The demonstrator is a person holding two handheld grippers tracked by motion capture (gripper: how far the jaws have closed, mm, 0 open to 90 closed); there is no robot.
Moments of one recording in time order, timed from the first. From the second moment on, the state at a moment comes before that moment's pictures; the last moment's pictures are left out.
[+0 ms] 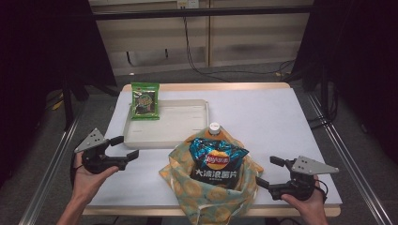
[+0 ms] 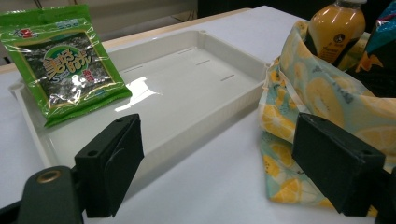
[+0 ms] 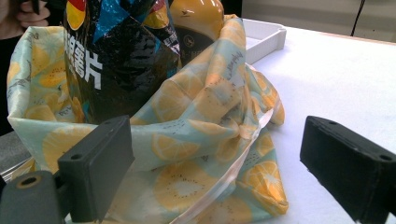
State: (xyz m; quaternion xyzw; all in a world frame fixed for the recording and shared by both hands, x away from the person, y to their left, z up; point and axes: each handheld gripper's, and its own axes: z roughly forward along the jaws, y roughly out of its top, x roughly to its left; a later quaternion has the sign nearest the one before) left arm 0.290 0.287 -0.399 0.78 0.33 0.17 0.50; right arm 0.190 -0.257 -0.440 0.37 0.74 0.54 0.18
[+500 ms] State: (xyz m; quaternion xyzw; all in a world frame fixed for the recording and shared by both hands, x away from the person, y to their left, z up) left arm 0.236 0.249 -0.392 0.78 0.30 0.16 0.53; right arm 0.188 -0.256 -0.439 0.36 0.74 0.54 0.18
